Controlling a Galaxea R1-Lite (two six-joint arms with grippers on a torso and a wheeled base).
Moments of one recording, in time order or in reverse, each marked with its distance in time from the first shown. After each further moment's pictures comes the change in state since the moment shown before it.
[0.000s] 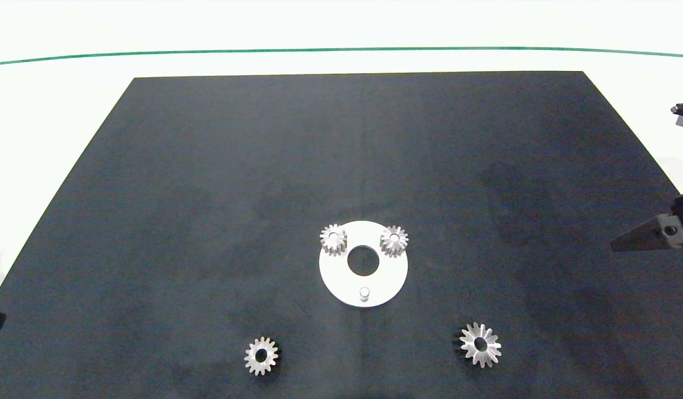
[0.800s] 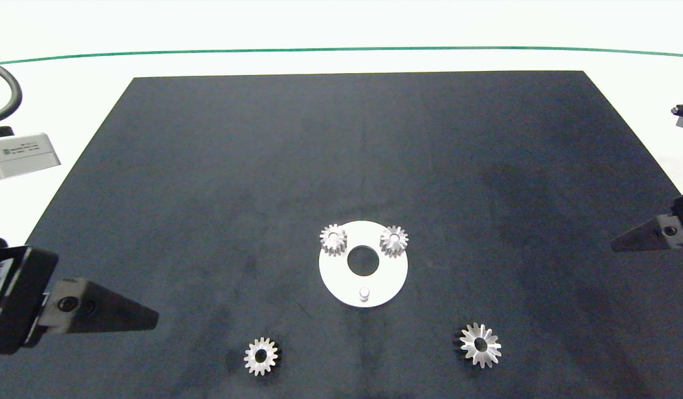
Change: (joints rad) left arm -0.427 0.126 0.113 -0.184 0.031 -0.322; right arm -0.003 -0.002 0.006 -0.003 0.001 0.003
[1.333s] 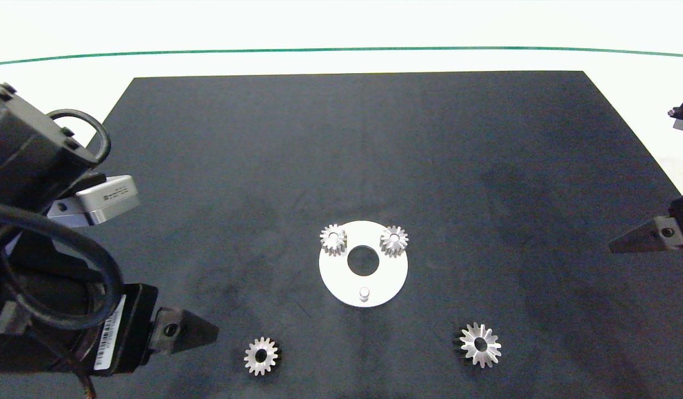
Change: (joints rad) left arm -0.166 0.047 0.202 -0.208 0.151 -0.112; right arm -0.001 0.003 0.006 -0.003 0.000 0.000
